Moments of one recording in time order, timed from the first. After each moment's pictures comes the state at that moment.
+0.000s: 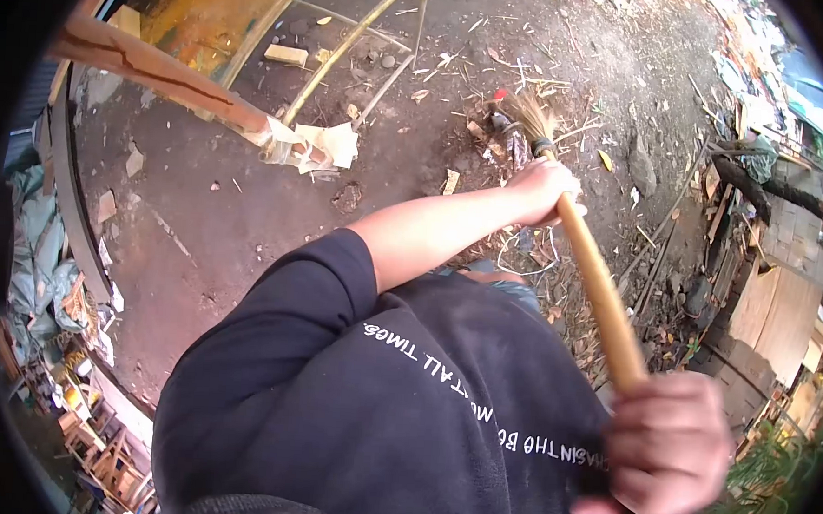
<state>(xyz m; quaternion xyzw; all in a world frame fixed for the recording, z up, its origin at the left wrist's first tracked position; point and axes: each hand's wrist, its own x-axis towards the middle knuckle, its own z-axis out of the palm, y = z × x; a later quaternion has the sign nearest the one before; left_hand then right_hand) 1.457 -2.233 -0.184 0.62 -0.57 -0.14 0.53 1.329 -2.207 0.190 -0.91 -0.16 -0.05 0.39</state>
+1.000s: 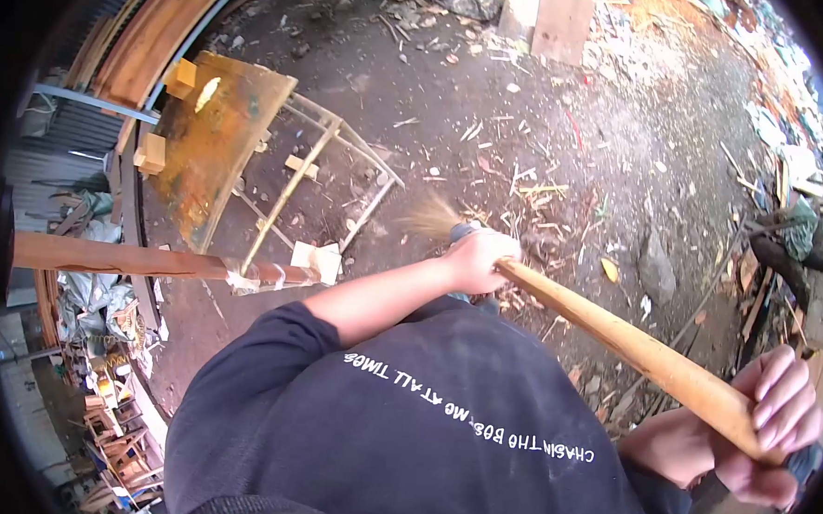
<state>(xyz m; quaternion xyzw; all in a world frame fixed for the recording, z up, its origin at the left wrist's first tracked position) 1.526 -2.544 -0.153 0.64 -0.58 -0.19 0.47 1.250 -2.759 0.139 -0.58 -0.12 -0.51 0.63</state>
